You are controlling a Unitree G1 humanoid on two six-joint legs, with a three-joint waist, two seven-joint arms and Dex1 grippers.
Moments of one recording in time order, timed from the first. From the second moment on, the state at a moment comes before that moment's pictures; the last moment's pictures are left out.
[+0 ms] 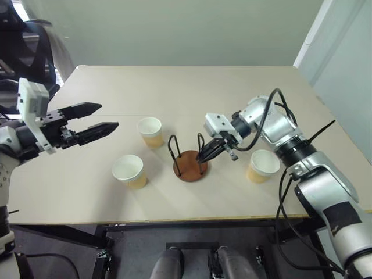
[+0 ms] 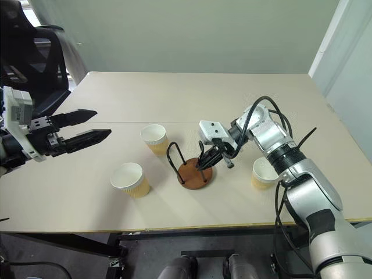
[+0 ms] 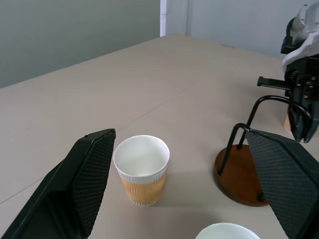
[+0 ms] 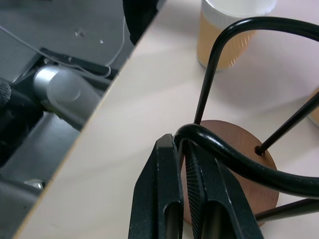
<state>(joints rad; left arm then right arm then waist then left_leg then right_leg) -0.38 0.99 0.46 -0.02 -0.72 0.63 -1.06 -1.19 -0.45 0.58 0.62 0.20 0.09 1.61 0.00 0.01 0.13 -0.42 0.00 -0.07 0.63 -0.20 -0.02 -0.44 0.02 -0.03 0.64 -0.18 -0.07</state>
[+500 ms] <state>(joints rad) -0.39 0.99 0.46 -0.02 -0.72 0.63 -1.05 -1.21 -0.42 0.55 0.79 0.05 -0.07 1.59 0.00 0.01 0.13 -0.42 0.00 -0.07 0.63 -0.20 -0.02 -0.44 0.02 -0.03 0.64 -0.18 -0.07</state>
